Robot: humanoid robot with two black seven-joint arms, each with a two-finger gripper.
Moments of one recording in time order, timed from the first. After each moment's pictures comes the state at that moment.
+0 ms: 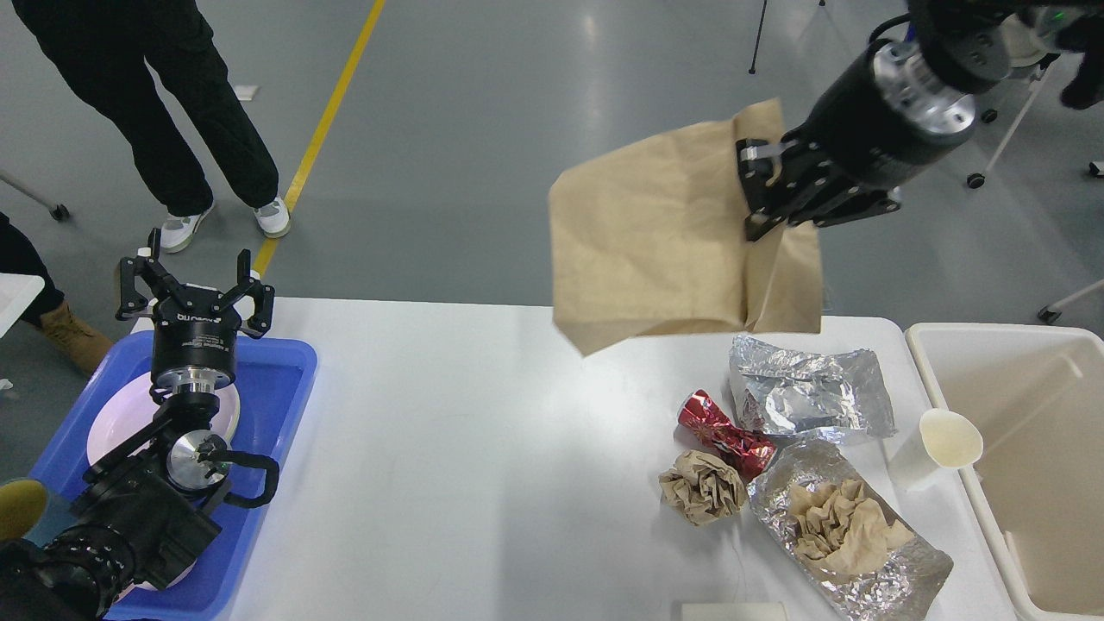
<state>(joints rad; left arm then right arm) -0.67 0.17 -0.85 -0.28 -0.13 -0.62 -0.71 2.42 -0.20 -1.52 1.26 0.14 0.82 0.19</state>
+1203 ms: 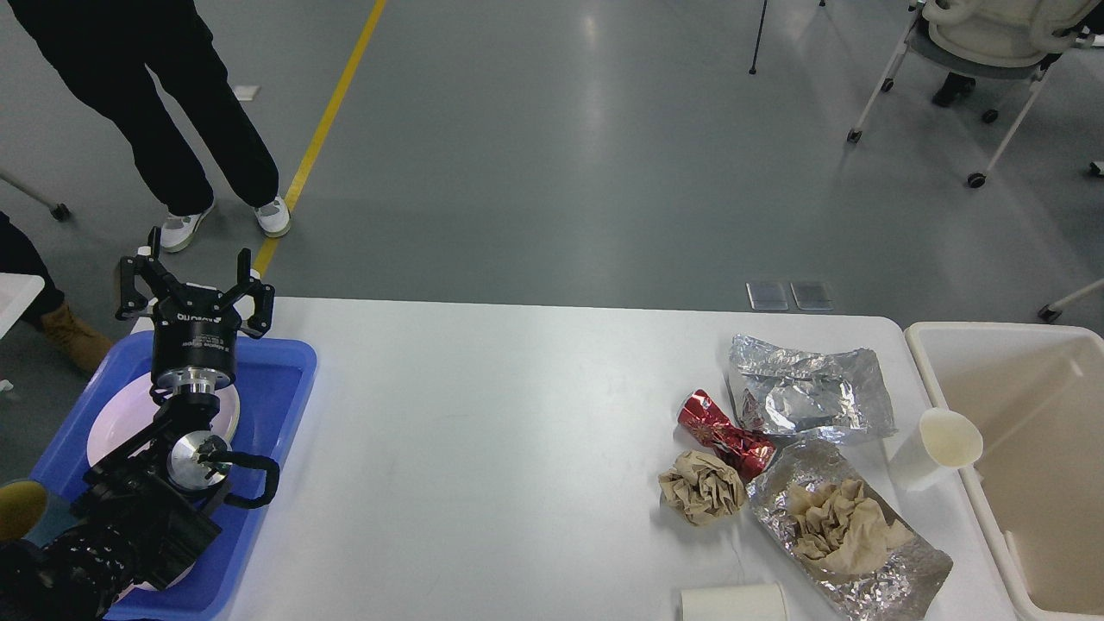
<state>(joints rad) -0.67 0.17 -0.85 -0.28 -0.13 -0.62 -0.71 1.06 -0.69 -1.44 0.33 0.38 -0.23 -0.01</state>
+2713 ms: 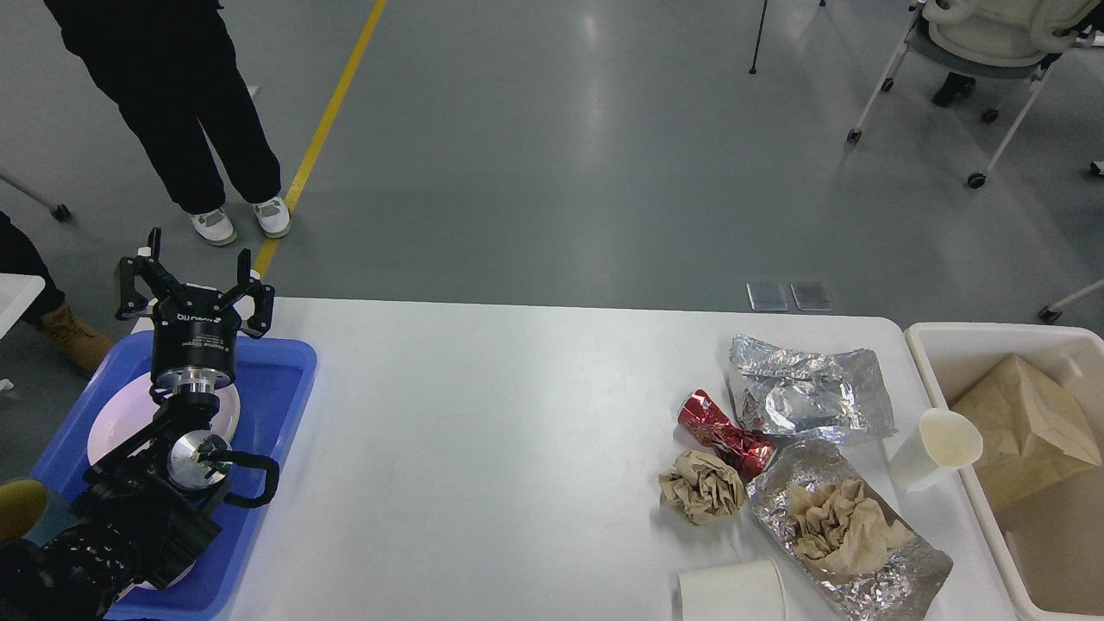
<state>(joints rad) -0.67 0.17 -0.85 -0.28 -0.13 -0.62 -0.71 0.77 -0.60 -1.21 0.08 0.37 -0.21 -0.01</state>
